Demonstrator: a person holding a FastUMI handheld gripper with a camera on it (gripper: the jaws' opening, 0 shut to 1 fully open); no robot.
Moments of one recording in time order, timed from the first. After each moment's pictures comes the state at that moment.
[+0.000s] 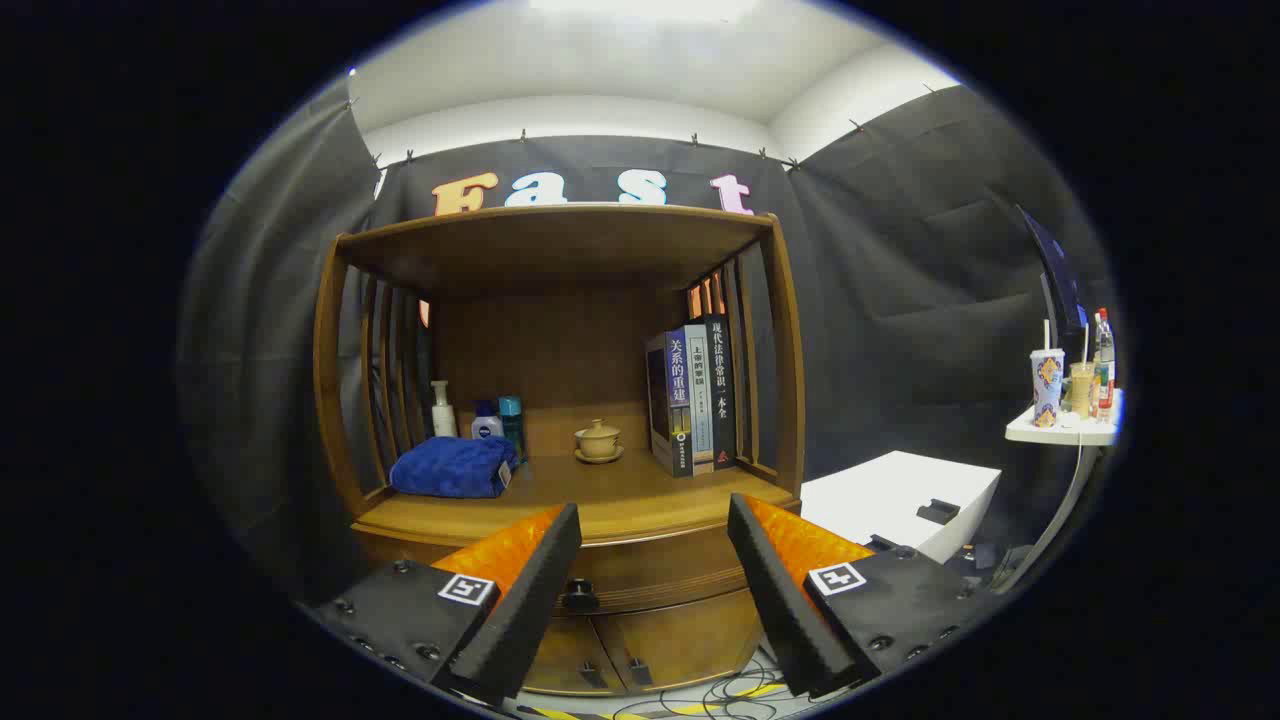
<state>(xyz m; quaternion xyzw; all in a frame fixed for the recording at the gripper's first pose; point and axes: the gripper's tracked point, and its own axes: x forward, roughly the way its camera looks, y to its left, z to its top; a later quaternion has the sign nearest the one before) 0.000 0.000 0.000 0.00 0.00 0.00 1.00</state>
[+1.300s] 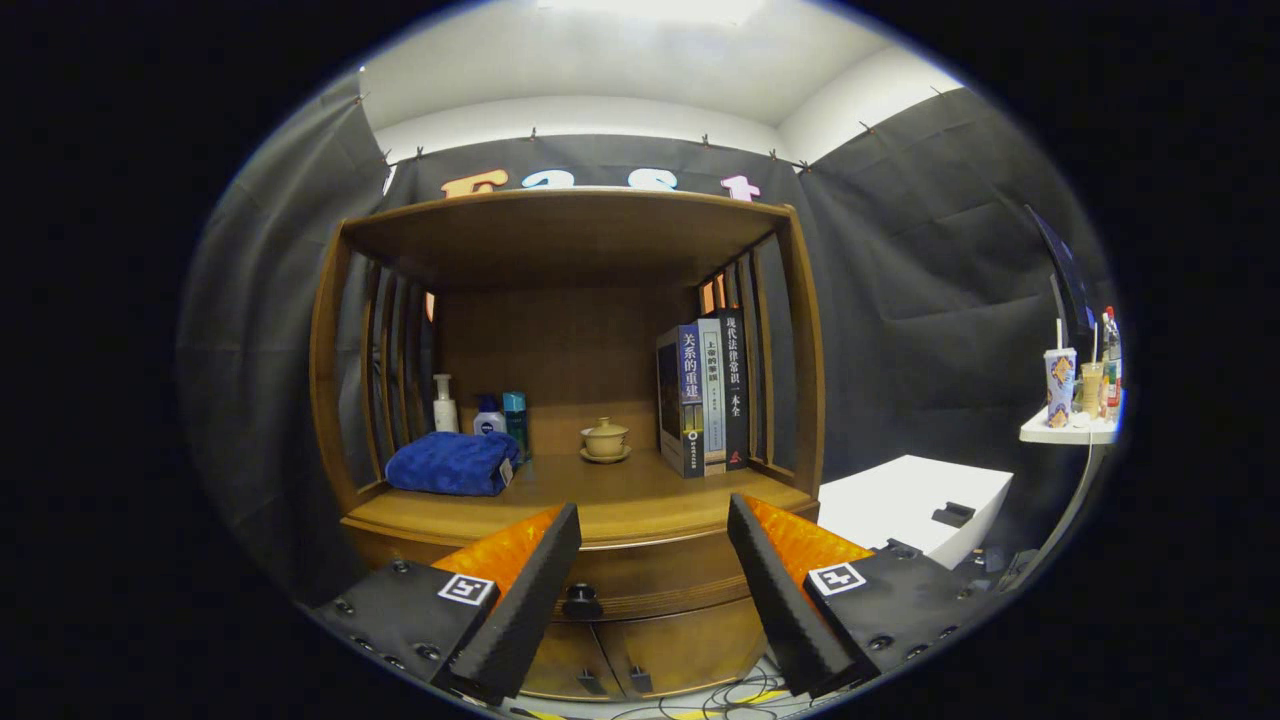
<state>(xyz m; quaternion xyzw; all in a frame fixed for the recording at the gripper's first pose) 0.038 0.012 -0.029 -0.01 0.00 0.02 1.00</state>
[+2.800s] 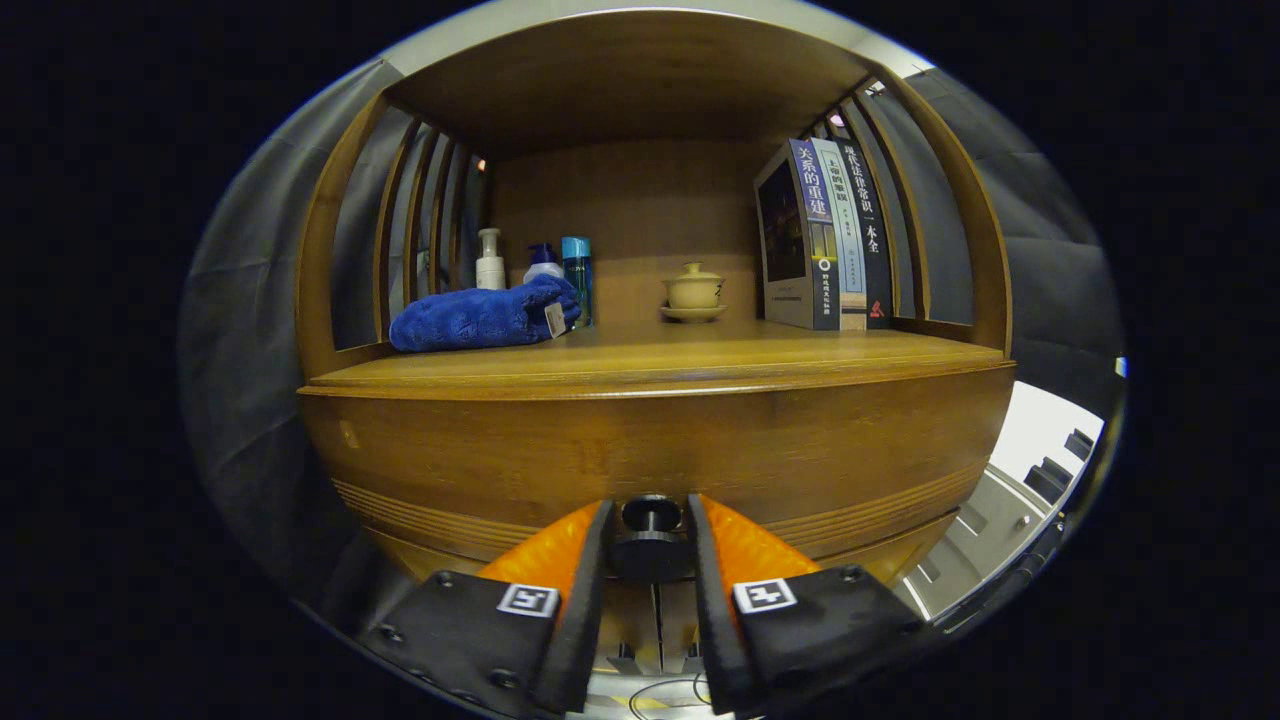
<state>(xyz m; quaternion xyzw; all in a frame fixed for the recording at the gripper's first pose) 0.123 0.071 -0.204 -0.01 0.13 0.13 0.98</state>
